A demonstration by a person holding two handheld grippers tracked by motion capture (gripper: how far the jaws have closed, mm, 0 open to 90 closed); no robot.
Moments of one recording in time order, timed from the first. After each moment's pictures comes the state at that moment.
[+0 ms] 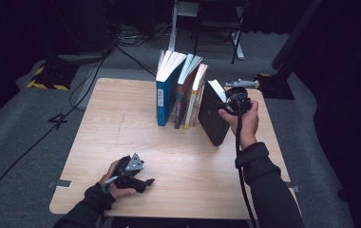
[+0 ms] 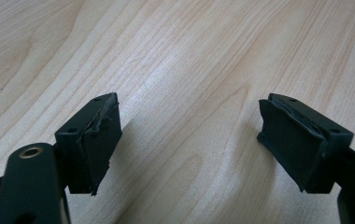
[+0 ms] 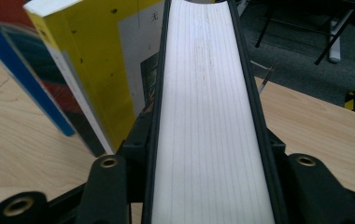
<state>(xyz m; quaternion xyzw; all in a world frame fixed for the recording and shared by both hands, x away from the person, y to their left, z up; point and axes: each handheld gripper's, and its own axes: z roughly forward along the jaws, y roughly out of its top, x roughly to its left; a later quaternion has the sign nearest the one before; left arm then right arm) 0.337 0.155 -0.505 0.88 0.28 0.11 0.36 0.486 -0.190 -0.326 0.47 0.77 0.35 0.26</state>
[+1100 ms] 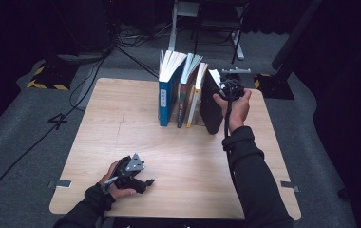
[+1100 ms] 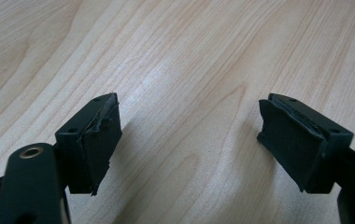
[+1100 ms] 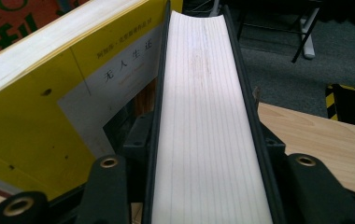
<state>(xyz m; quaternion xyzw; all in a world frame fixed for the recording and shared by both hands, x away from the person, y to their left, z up) 0.336 0.154 -0.504 0.88 0.28 0.11 0.36 0.542 -0.178 -0.331 0.52 0.72 0.36 0.29</state>
